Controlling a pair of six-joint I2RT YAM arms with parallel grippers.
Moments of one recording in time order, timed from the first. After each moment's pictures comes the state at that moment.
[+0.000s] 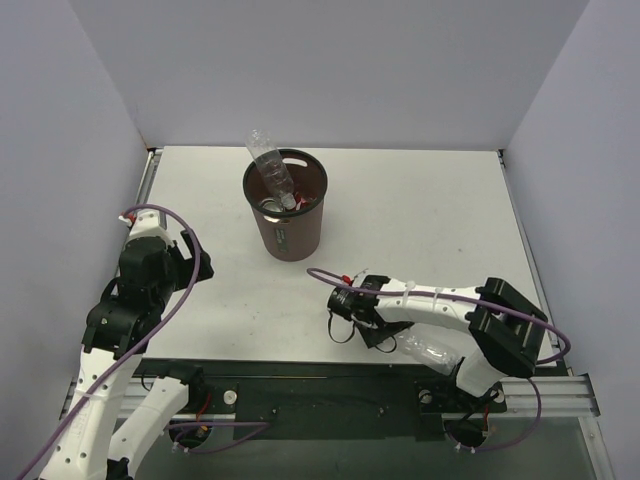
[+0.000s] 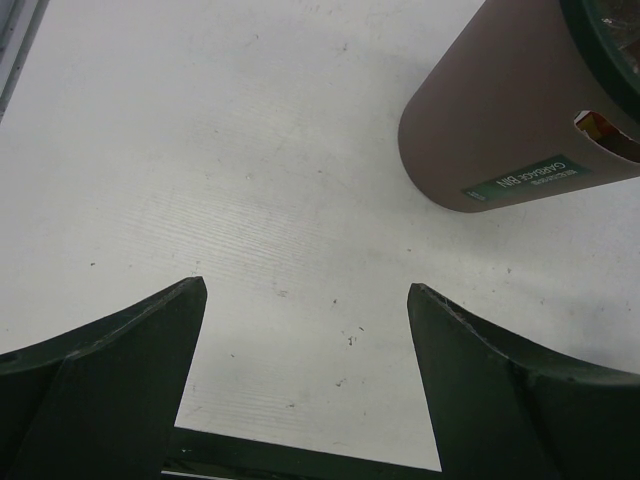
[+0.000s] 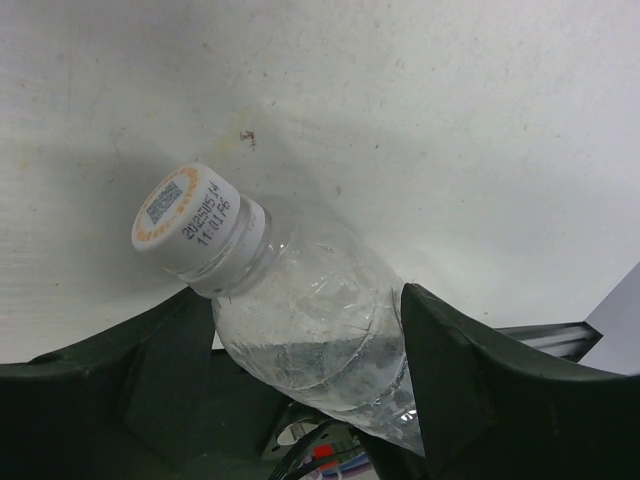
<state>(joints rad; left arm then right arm) -0.25 0.68 0.99 -0.86 -0.27 -0.44 1.06 1.58 0.88 -1.00 0.46 0.63</state>
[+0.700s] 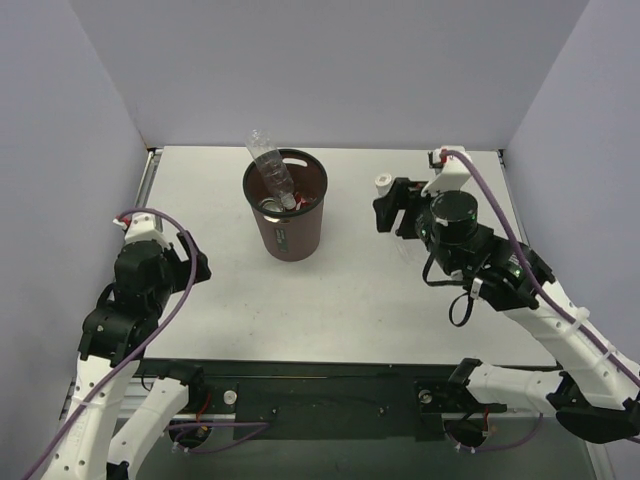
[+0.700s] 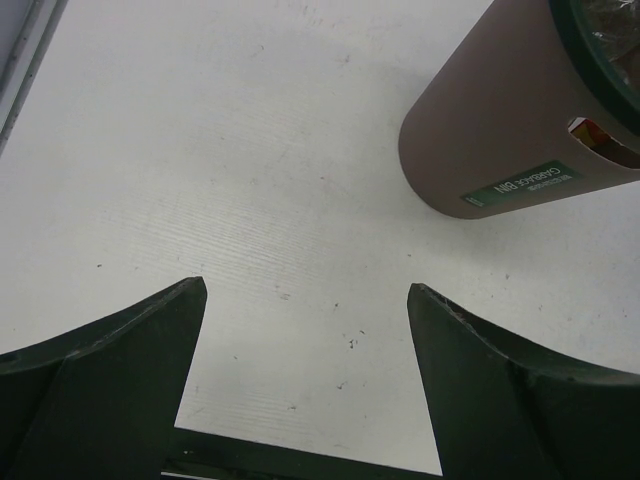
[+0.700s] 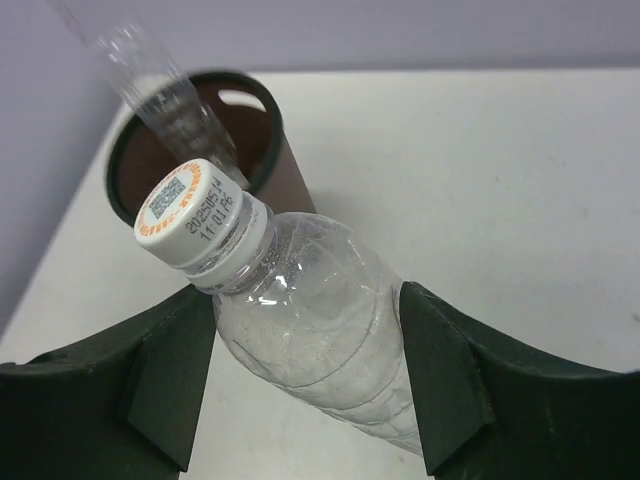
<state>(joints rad) -0.25 0.66 1.00 -0.87 -0.28 -0.44 0.86 1.06 1.38 -0.70 0.56 0.43</state>
